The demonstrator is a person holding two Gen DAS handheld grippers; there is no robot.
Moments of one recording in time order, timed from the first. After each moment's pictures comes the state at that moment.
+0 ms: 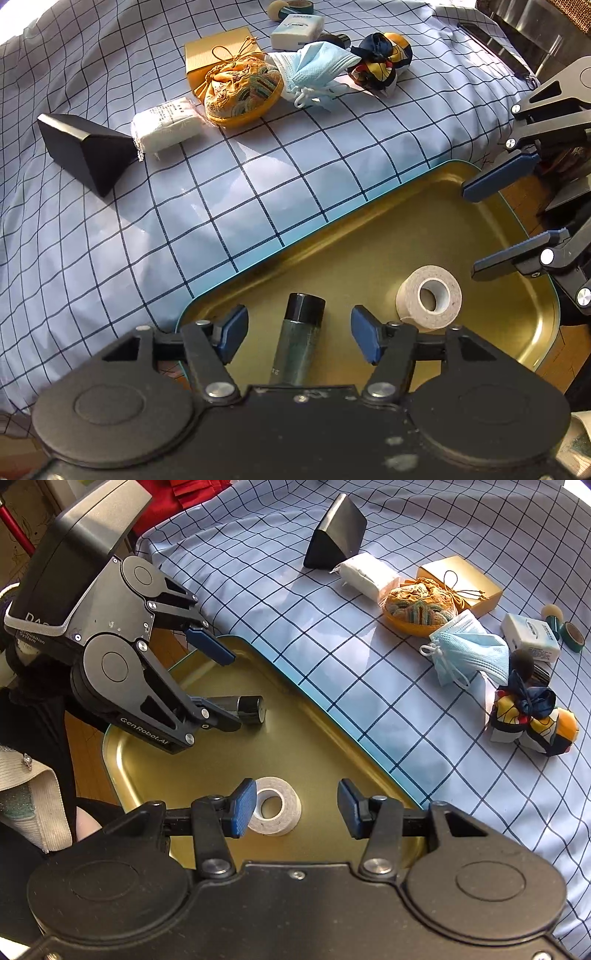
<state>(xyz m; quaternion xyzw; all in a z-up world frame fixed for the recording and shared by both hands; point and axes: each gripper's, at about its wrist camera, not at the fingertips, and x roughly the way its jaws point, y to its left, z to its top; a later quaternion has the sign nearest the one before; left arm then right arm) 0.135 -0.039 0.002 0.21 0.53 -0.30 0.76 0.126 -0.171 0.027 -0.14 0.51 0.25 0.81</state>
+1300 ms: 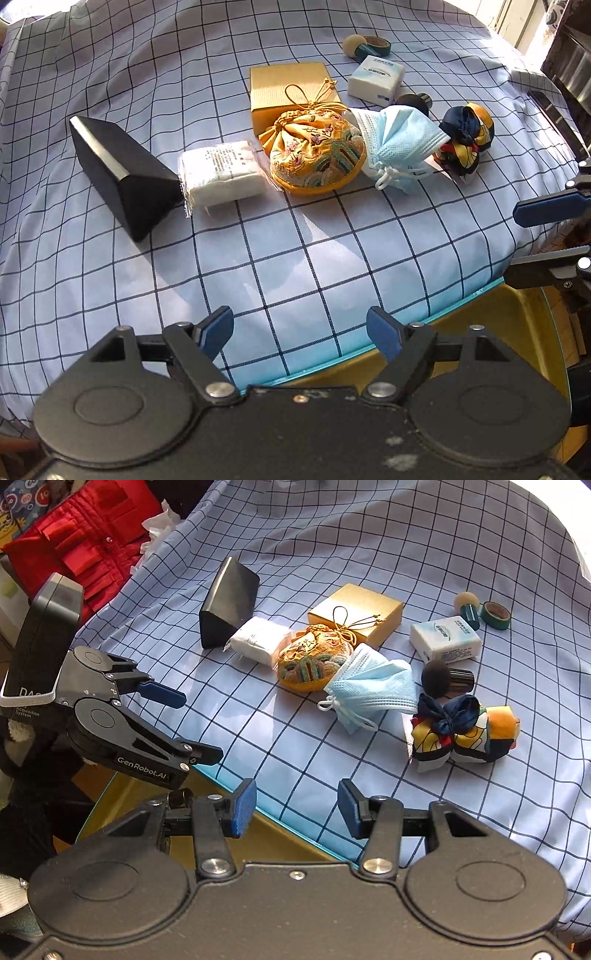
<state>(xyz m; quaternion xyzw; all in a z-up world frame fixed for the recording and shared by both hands) 0.208 -0.051 0.007 0.15 0.52 -0.23 0.81 0.176 -0.220 0.043 -0.01 0.47 0.15 0.87</state>
